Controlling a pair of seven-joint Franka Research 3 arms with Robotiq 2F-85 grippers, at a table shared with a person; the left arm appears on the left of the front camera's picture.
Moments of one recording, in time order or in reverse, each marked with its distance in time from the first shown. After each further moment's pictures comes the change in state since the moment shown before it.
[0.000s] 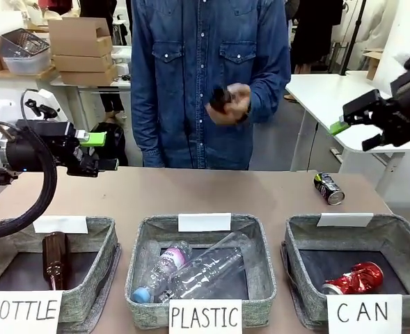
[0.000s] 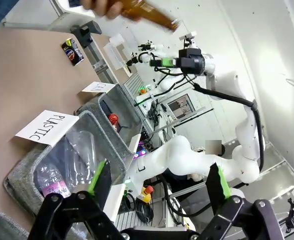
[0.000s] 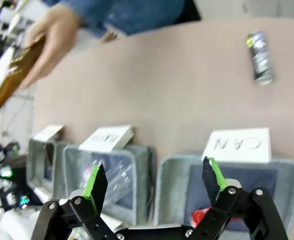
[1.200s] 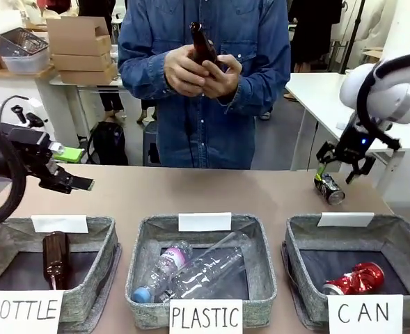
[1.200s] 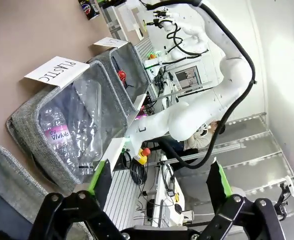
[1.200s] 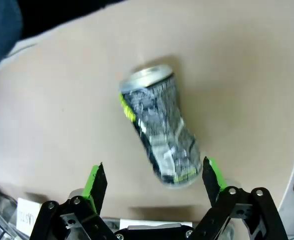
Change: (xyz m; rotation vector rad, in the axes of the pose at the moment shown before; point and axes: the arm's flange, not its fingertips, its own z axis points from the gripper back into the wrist) left arm -0.013 -0.009 0.035 0.054 0.170 0.136; right arm 0.153 -0.177 -0.254 -0.320 0.504 -0.246
